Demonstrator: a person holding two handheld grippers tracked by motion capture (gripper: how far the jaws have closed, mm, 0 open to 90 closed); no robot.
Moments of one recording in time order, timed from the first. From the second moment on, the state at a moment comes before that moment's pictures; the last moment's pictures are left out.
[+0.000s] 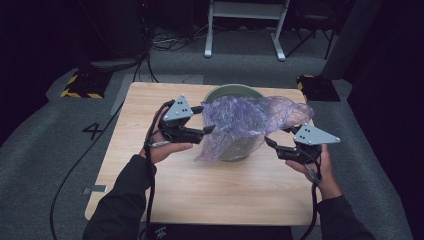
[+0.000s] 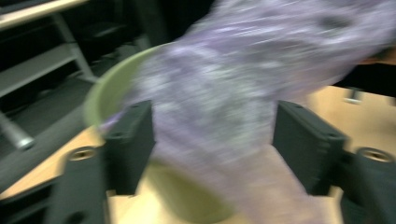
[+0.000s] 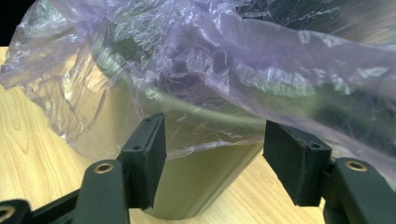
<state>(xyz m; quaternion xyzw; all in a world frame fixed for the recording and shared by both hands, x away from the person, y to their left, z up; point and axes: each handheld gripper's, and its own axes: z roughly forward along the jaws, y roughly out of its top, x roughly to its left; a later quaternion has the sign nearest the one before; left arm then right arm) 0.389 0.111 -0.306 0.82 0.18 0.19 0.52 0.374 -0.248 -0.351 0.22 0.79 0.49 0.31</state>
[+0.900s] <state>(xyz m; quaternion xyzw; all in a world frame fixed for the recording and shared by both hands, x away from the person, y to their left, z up) 0.394 0.062 -0.303 0.84 0.16 0.22 0.47 0.359 -0.238 -0.358 0.17 0.80 0.50 0.30</state>
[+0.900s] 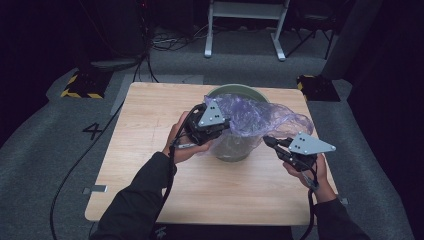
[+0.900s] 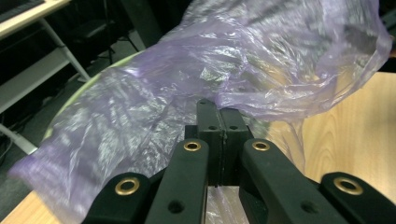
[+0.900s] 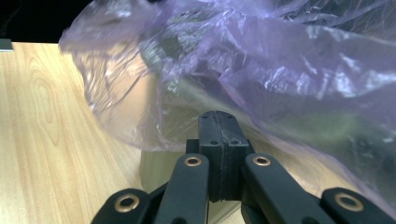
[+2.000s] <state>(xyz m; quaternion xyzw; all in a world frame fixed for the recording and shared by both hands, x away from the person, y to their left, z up) 0.400 0.081 -0.306 0.82 0.18 0.22 0.50 0.321 -0.289 -0.355 0.20 0.74 0.61 0.20</state>
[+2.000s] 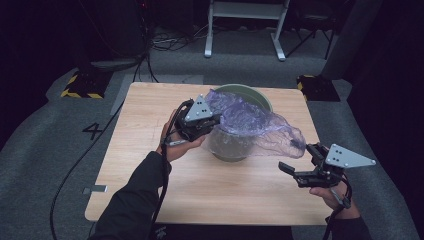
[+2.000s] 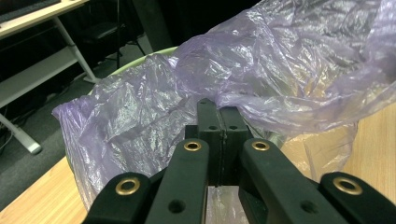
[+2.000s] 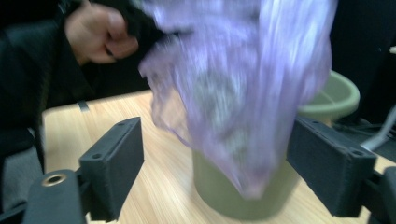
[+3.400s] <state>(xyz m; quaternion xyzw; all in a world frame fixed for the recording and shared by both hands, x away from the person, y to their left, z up) 0.459 0.124 -0.309 0.78 0.29 0.24 0.49 0.355 -0.301 -0.362 0.29 0.75 0.47 0.36</state>
